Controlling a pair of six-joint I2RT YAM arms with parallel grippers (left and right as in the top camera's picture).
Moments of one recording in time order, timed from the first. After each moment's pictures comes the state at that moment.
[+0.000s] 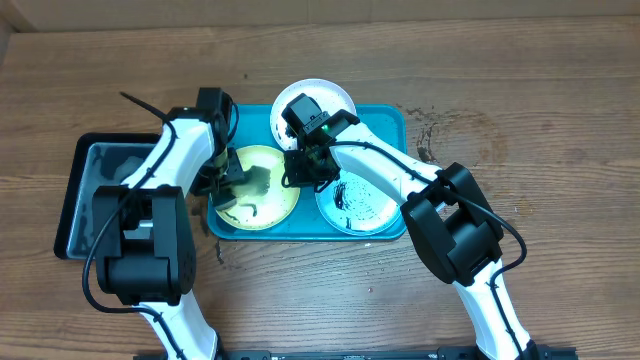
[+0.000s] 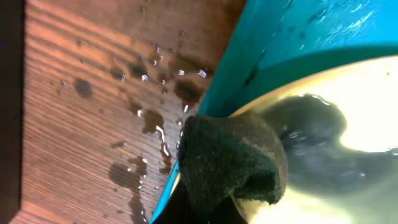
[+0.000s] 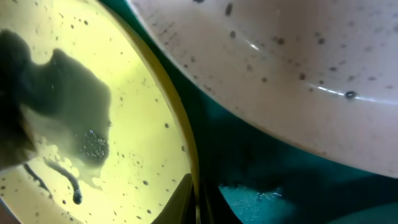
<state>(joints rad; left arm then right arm) -0.04 1.97 1.36 -0.97 -0.20 -0.42 0.68 2.31 1.80 -0.81 -0.28 0.52</state>
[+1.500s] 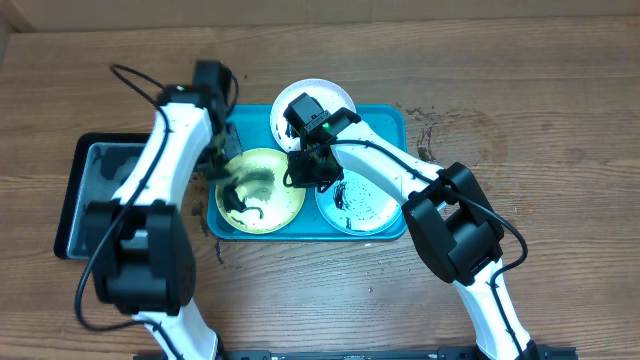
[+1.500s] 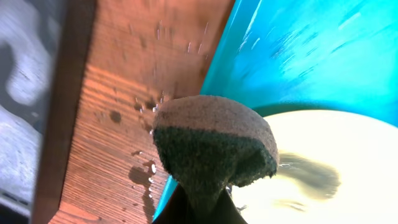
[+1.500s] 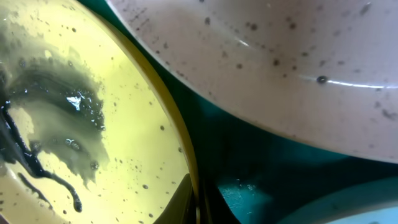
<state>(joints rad) -0.07 1.90 1.54 -1.06 -0.21 -0.41 0.68 2.31 1.82 -0.86 -0.26 0.50</state>
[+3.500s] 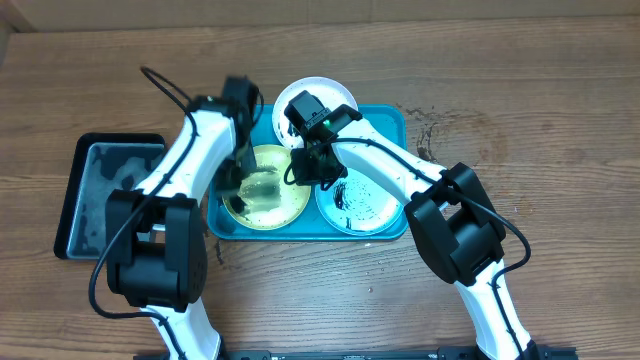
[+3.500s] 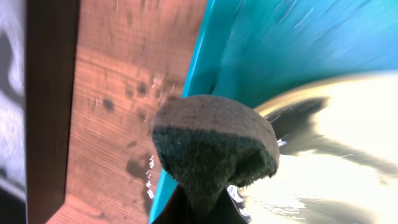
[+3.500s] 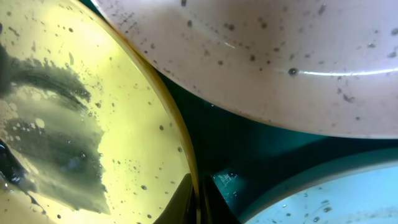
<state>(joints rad) -0.15 1.95 1.48 -1.04 -0.32 -0.44 0.68 2.30 1.83 -0.90 -0.19 0.50</state>
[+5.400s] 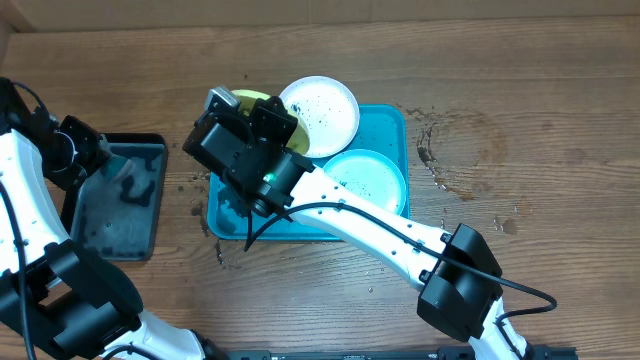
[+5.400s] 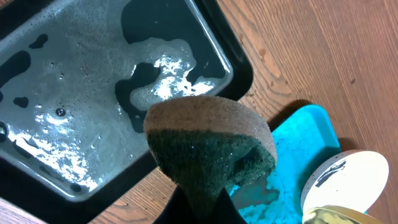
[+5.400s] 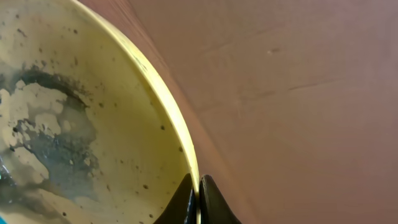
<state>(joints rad) 0.58 1.82 1.70 -1.19 0.27 -0.41 1.01 2.14 2.01 -0.70 0.99 -0.40</state>
